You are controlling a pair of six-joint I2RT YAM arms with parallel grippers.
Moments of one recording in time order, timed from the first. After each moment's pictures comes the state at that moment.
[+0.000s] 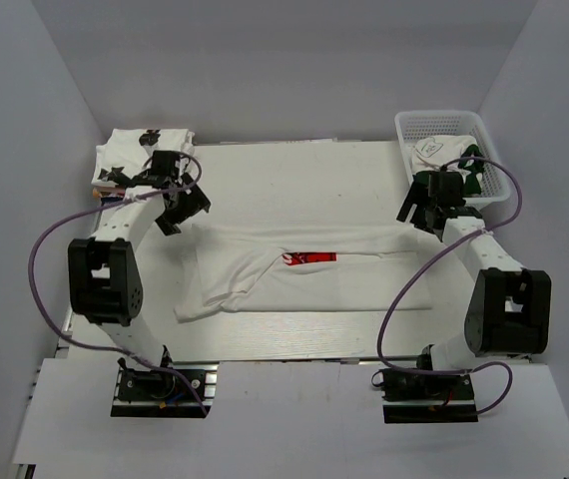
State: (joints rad) left arm -0.07 1.79 1.40 -0.69 -0.10 -0.67; right arm 0.02 1.51 1.01 -0.32 0.16 0.32
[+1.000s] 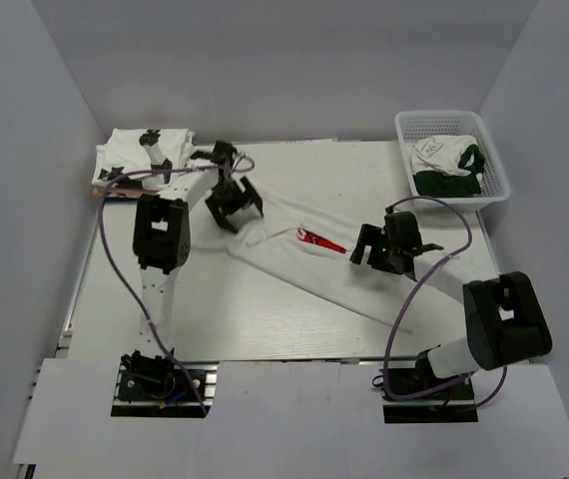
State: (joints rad) left arm -0.26 2.24 1.77 -0.93 0.24 -0.78; right arm 0.28 1.47 0.68 -0.08 -0.07 0.45
